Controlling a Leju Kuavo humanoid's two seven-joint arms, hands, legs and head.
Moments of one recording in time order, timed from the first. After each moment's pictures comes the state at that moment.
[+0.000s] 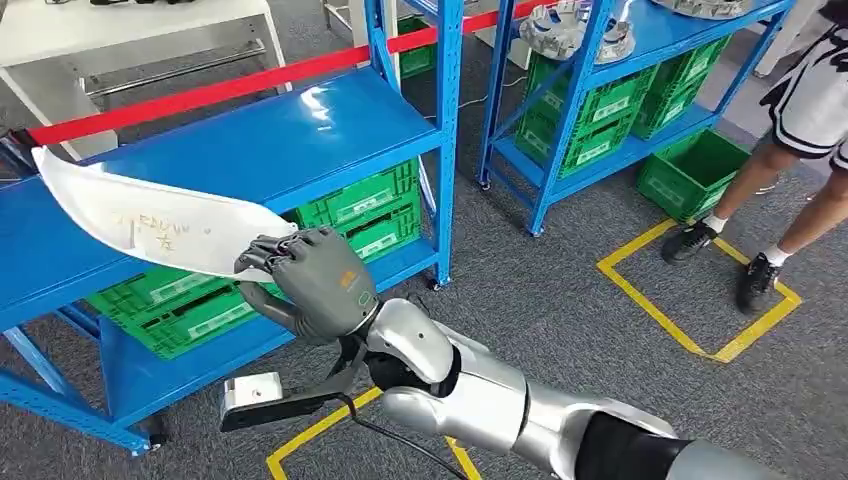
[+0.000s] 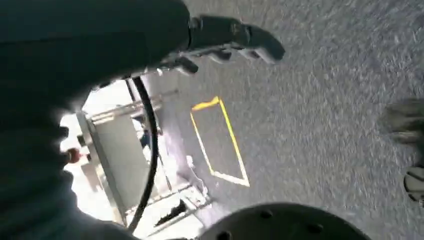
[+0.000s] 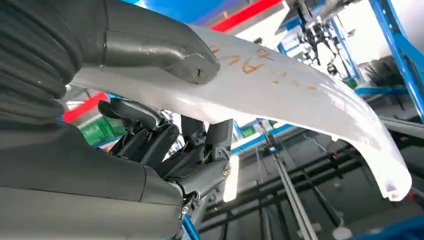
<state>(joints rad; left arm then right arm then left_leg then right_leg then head) -0.12 -0.09 1.08 -0.19 -1.17 -0.17 0.19 -0.43 -0.13 0.82 -1.49 1.07 -0.17 -0.07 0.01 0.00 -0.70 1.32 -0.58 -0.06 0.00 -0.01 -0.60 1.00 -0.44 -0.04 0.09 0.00</state>
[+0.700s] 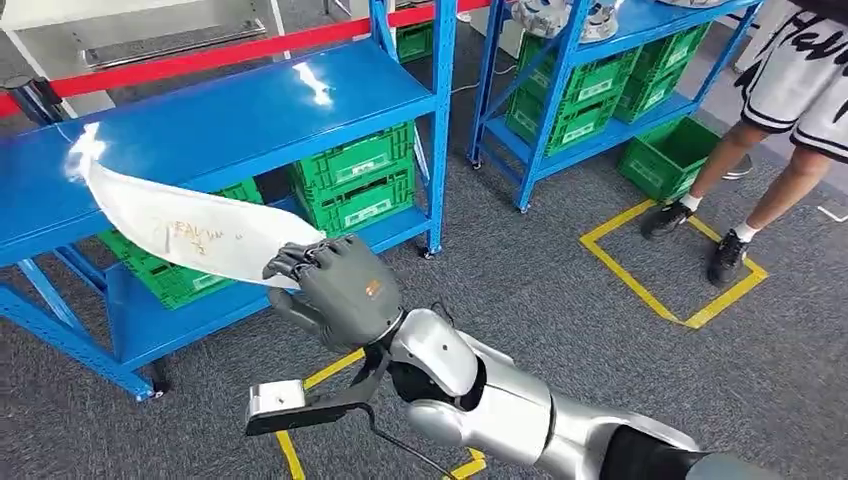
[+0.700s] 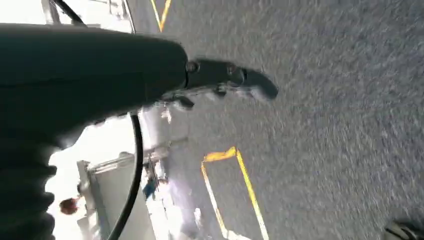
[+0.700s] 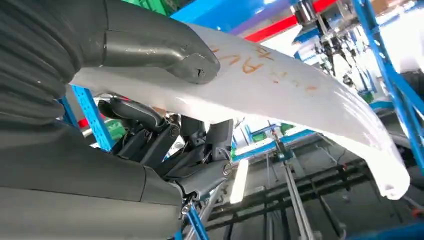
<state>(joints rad) -0.14 -0.10 1.06 -0.19 -1.19 -0.17 0.21 -0.37 -0.19 0.79 -1.60 1.11 -0.11 -0.03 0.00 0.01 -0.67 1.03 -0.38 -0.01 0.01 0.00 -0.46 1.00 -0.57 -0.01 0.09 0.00</state>
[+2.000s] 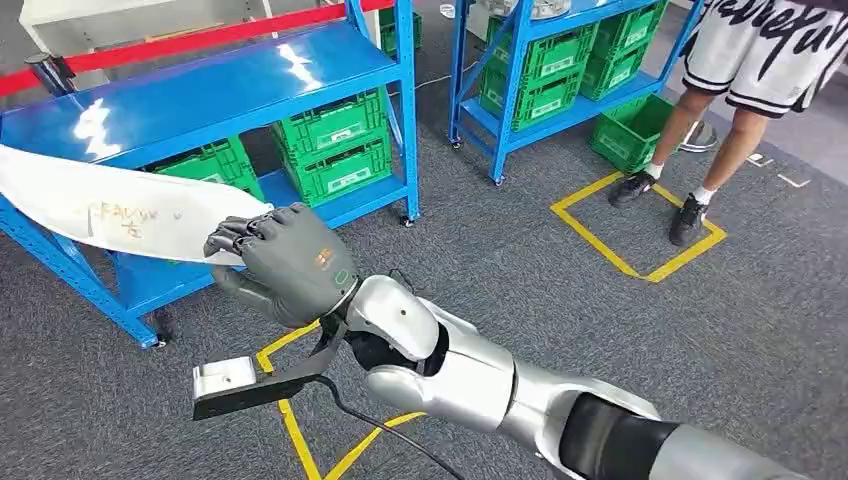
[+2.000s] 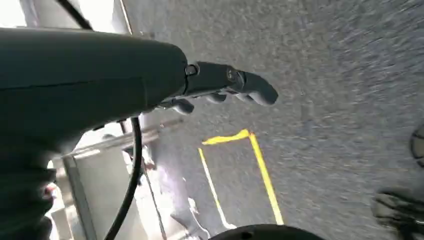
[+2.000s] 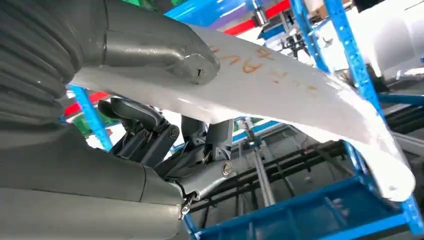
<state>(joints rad) -0.12 -0.11 1.08 -0.19 -1.13 -0.17 0.19 -0.53 -0.10 0.81 -1.47 1.04 -0.08 -0.10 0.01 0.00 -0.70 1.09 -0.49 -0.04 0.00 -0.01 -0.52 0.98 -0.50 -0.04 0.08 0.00</state>
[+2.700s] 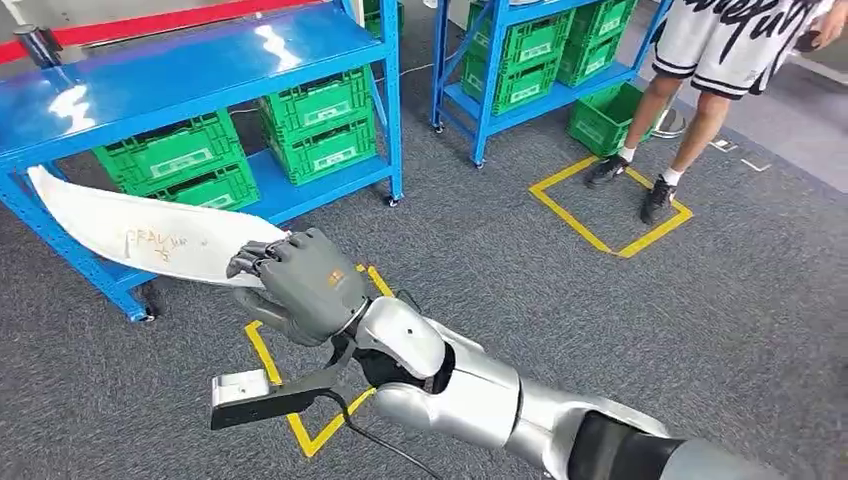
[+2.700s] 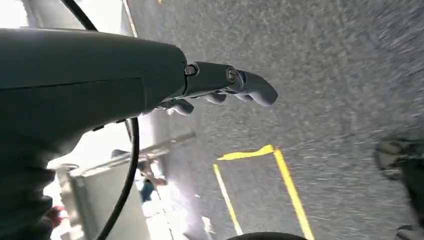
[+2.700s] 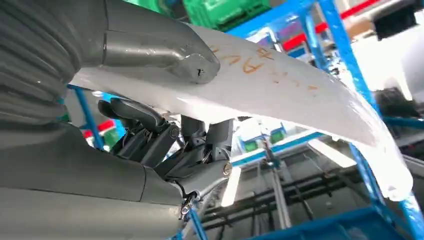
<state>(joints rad) -0.13 -0.11 1.08 -0.19 -1.14 -0.17 0.18 -0.44 -0.11 0.80 -1.46 1.06 -0.08 -0.09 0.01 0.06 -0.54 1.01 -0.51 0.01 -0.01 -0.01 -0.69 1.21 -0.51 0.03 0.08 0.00</state>
